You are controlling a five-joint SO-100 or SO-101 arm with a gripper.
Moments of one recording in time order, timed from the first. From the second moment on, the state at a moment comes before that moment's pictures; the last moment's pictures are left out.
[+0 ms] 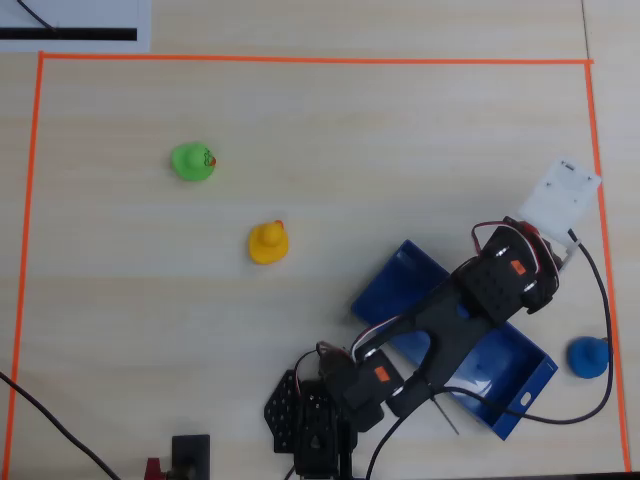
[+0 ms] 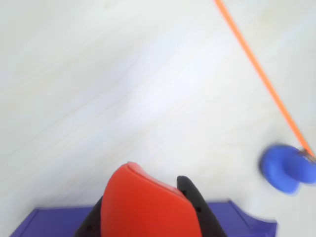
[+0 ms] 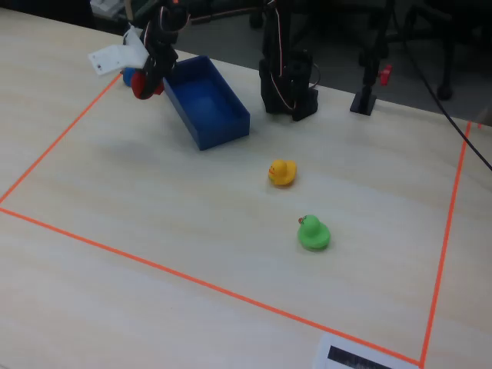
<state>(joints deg) 58.6 100.3 97.2 55.9 -107.7</state>
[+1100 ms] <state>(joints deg) 76.8 141.7 143.7 60.6 -117.2</state>
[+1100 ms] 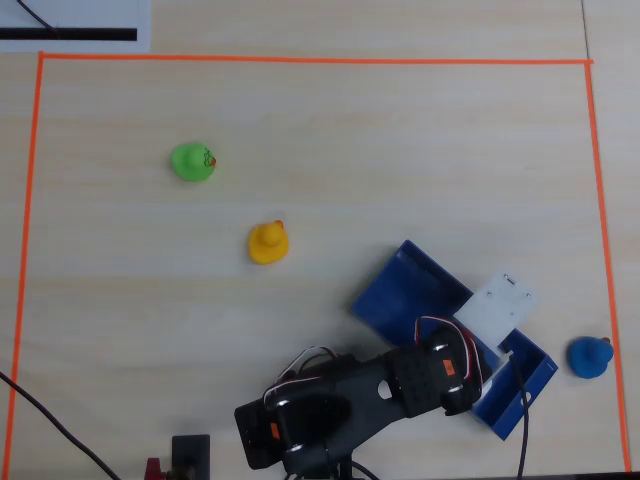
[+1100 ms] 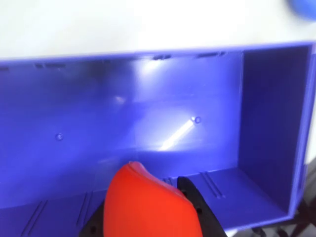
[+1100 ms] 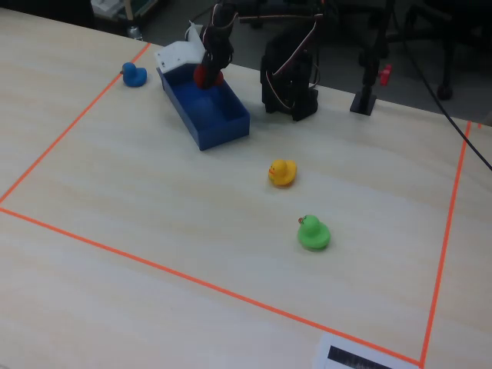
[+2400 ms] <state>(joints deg) 73.0 157.3 150.8 60.6 -108.0</state>
